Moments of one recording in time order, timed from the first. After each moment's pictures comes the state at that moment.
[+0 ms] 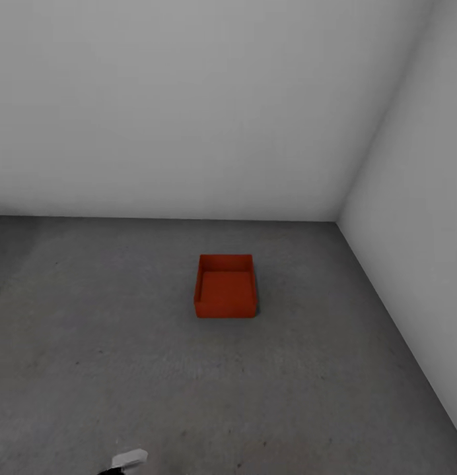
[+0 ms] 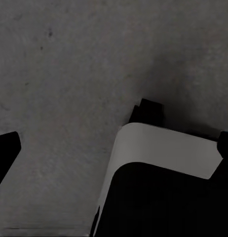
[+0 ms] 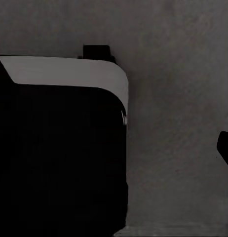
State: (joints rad) left arm -0.53 0.01 -0.06 0.00 0.29 0.15 0.27; right arm -0.32 0.00 0.10 0.03 -0.10 -0.06 -0.12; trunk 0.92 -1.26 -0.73
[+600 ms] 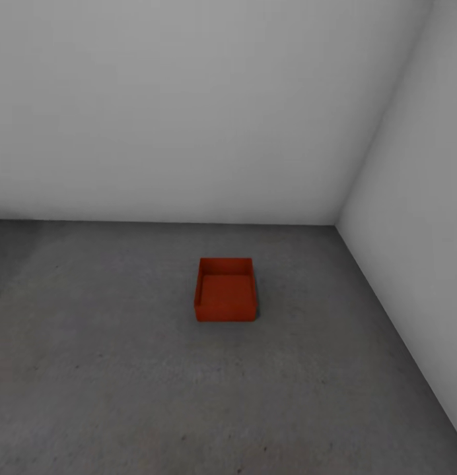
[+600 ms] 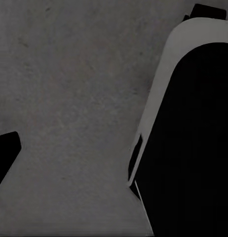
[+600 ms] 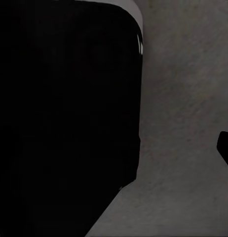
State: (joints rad) left arm -0.25 0.04 -0.06 0.00 0.29 0.00 0.25; right arm -0.18 0.01 0.10 0.03 -0.10 -0.12 -0.09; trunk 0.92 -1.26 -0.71
